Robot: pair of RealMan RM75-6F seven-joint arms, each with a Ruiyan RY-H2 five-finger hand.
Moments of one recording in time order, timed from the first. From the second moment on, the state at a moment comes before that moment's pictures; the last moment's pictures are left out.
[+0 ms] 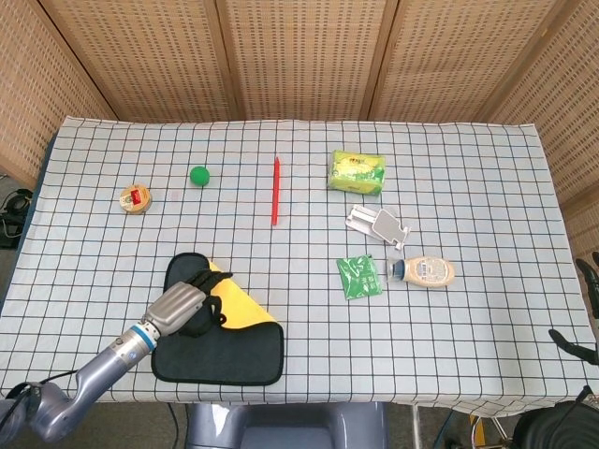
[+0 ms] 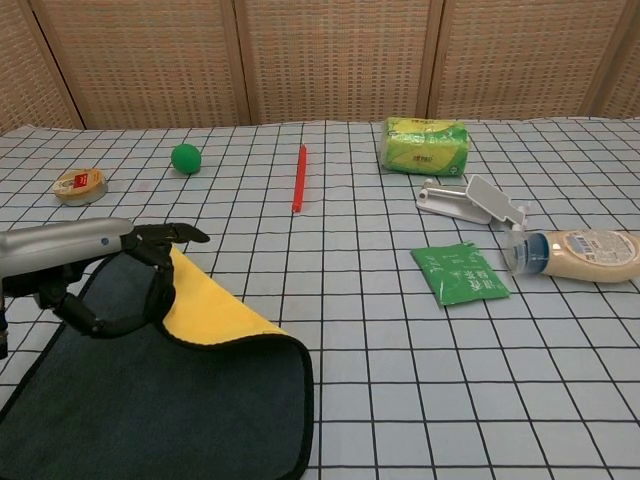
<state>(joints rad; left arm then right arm) -0.65 -1.37 0.10 -1.56 1.51 0.97 -0.15 0.01 -0.95 0.12 -1.70 -1.46 1.56 0.05</state>
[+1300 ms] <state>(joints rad) -0.44 -1.31 0.27 -1.48 1.68 1.13 -0.23 0.00 -0.93 0.10 -1.72 -1.49 1.59 0.07</state>
